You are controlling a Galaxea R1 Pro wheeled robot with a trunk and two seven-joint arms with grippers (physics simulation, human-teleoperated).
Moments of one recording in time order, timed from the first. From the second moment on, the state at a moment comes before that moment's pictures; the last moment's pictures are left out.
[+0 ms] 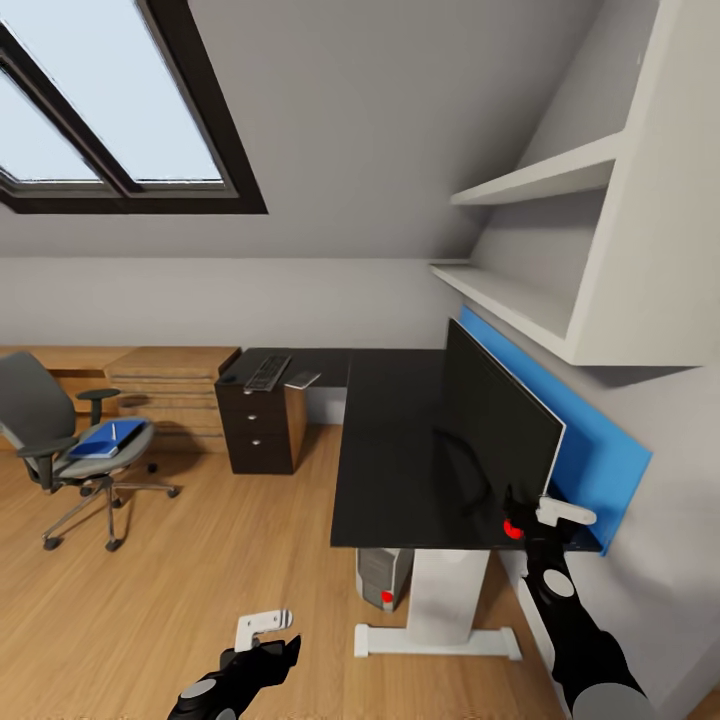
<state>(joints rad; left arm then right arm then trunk) -0.11 0.10 -0.41 -1.23 0.58 0.38 0.32 -0.48 -0.01 -0.19 -0.85 0.04 -0.26 -0.24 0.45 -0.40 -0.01</state>
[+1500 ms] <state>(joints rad) -0.11 0.10 -0.40 -0.73 0.58 -0.04 0.33 -0.34 0.11 -0.18 -0.15 0.04 -0.63 -0.20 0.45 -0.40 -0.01</state>
